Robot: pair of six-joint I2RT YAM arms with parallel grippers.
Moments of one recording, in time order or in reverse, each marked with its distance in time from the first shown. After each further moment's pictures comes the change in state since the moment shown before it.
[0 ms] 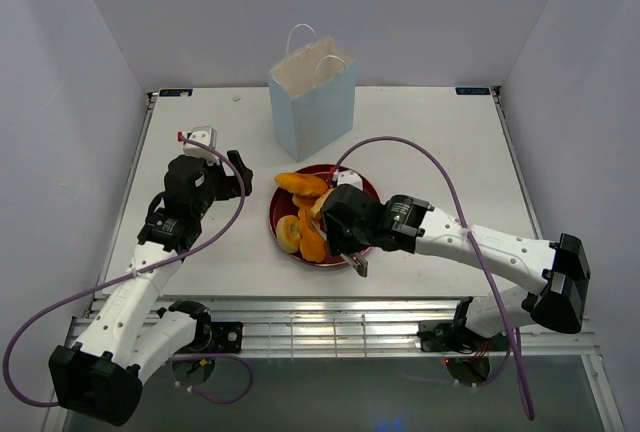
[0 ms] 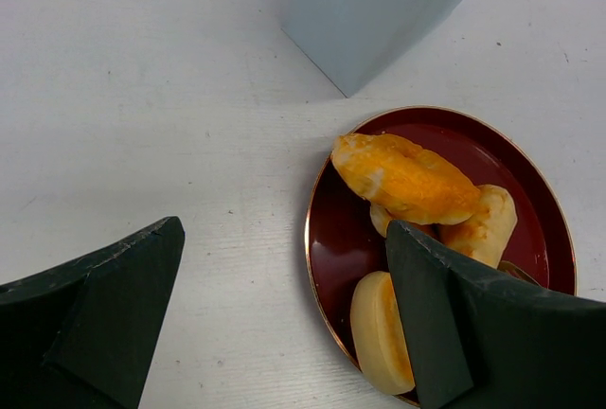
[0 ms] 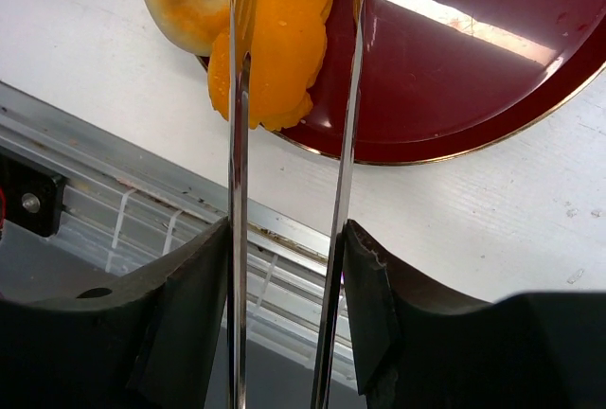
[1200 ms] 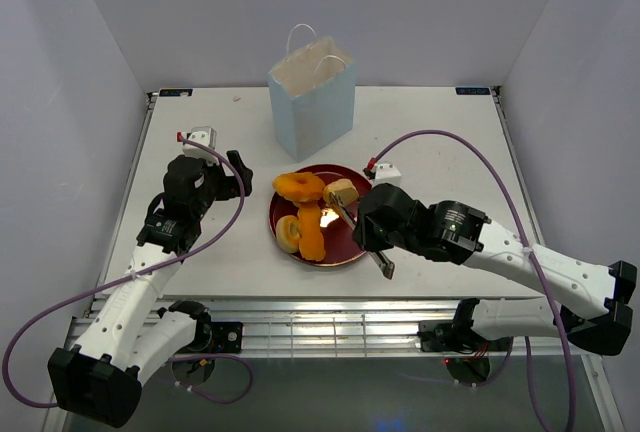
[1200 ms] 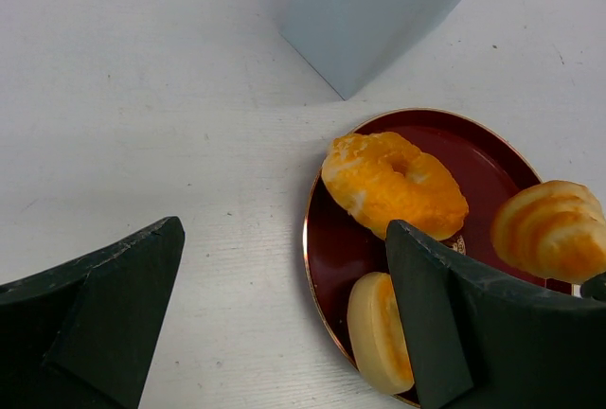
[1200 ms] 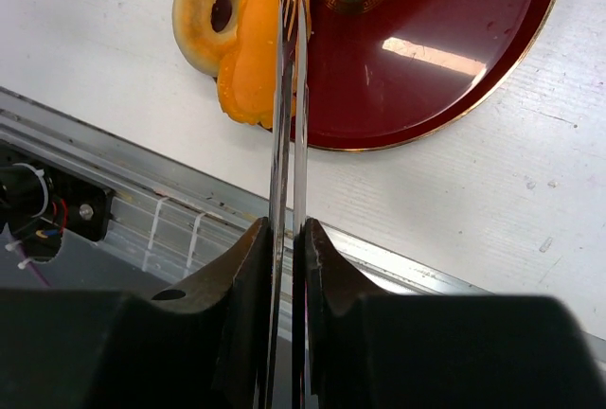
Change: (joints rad) left arm -0.005 -0.012 0.000 0.000 -0.003 0.000; right arm 0.015 -0.211 0.001 -0.092 0.099 0.070
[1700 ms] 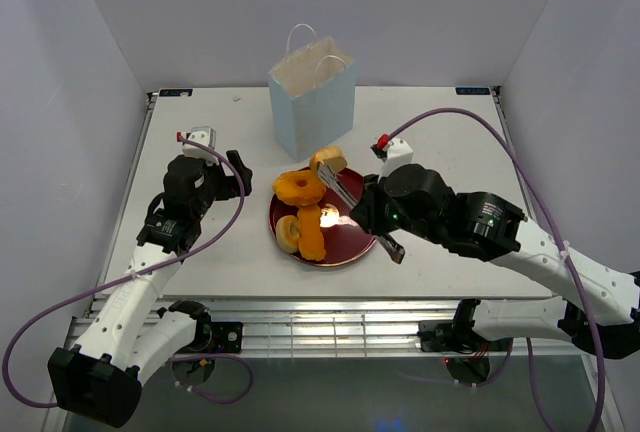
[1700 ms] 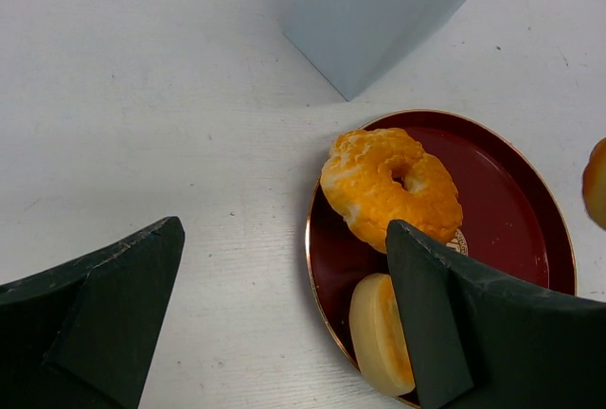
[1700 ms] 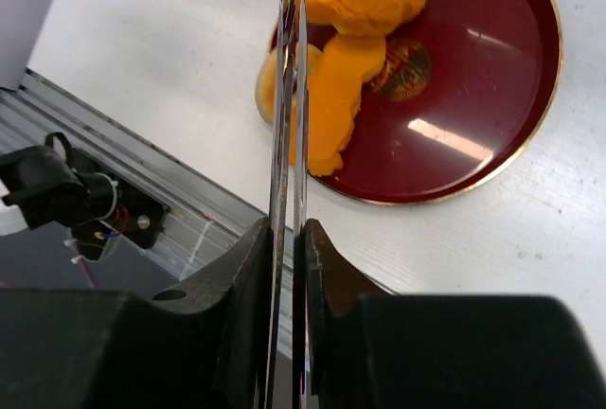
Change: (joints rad) left arm 0.000 0.001 0.000 0.000 -0.008 0.000; right arm 0.000 -0.065 0.144 0.015 -0.006 -0.143
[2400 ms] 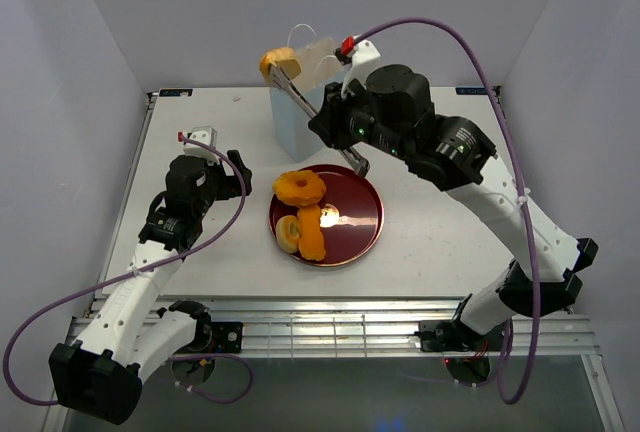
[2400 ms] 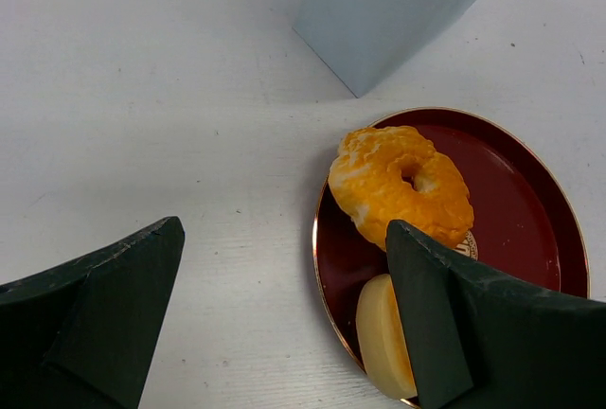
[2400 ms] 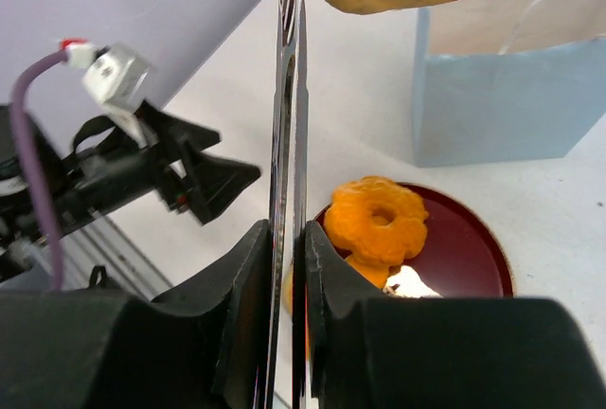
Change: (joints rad) left arm 0.000 0.019 0.000 0.000 -0.016 0.002; right arm -0.143 0.423 0.692 0.076 -0.131 -0.332
